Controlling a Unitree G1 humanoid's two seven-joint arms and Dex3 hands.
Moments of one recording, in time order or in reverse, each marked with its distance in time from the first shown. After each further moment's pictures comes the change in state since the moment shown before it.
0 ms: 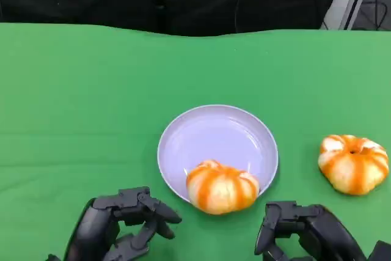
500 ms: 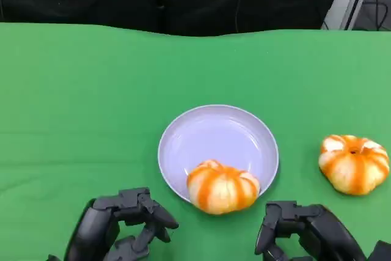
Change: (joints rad) left arm 0.000 0.000 0.000 0.004 0.000 -0.002 0.000; right arm 0.000 0.000 0.000 0.000 0.002 0.000 0.000
